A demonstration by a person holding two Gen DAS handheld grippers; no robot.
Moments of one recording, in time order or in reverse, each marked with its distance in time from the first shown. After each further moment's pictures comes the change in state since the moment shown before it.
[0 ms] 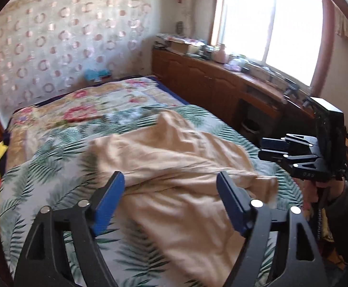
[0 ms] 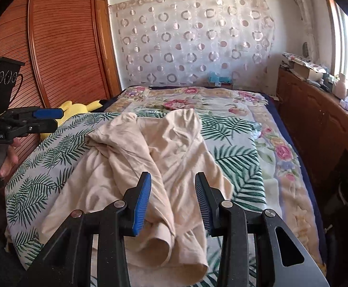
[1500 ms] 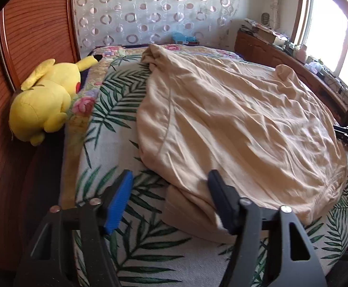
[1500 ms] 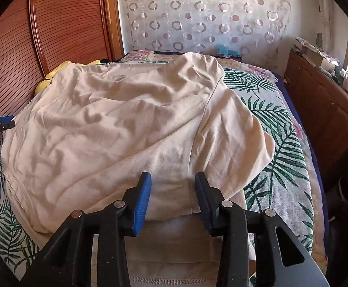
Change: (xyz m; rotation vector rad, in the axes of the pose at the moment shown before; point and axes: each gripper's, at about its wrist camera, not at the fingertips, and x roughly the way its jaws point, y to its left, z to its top) left arm -0.056 0.152 -0.190 -0.295 0.129 0.315; right arm 0.053 0.008 -0.050 -0.050 0.171 -0.053
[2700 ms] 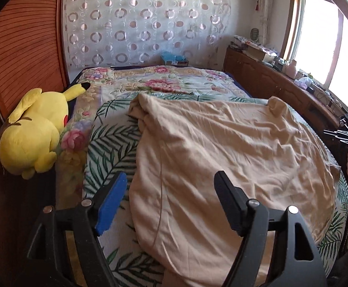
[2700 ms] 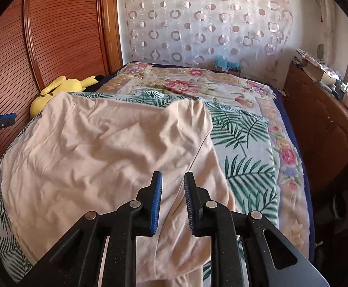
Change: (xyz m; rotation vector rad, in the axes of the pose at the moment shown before) left arm -0.002 -0.001 0.075 0.026 -0.096 -0.039; right arm 0.011 -0.020 0.067 -0.016 -0.035 0.005
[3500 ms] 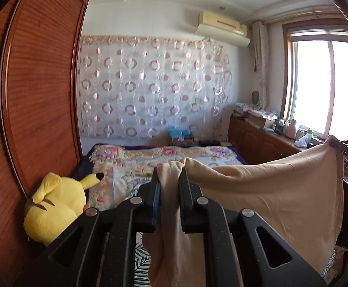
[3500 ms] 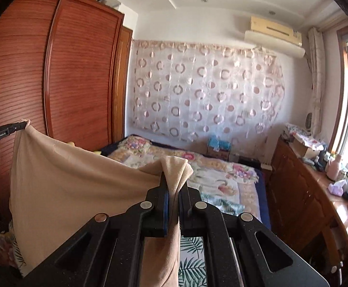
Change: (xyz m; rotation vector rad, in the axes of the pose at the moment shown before) left arm -0.084 0.011 0.148 -0.006 -0.394 0.039; right arm -0.151 0.007 0.119 -0.097 -0.341 -0.077
